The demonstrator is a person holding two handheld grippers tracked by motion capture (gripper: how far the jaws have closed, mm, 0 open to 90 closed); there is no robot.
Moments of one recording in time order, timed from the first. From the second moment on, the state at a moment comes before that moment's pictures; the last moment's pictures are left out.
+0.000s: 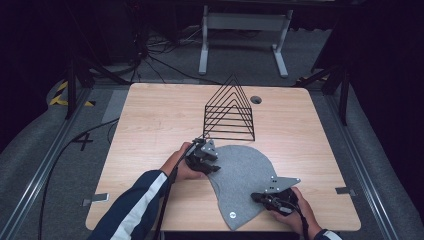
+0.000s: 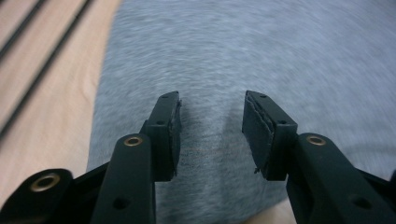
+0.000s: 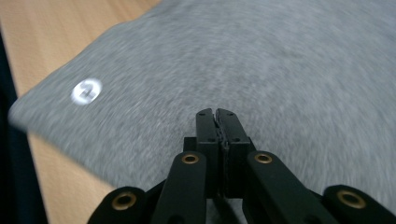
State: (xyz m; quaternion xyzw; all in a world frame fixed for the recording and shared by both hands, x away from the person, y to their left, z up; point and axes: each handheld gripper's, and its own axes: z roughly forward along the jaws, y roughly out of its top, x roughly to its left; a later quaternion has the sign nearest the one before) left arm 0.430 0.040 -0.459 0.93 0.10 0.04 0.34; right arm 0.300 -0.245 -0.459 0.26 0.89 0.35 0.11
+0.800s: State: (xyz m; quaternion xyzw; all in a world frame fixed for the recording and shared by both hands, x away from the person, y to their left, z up) left arm 0.332 0.047 -0.462 0.93 0.10 0.03 0.35; right arm 0.352 -0.274 -0.455 0.33 0.87 0.32 0.17
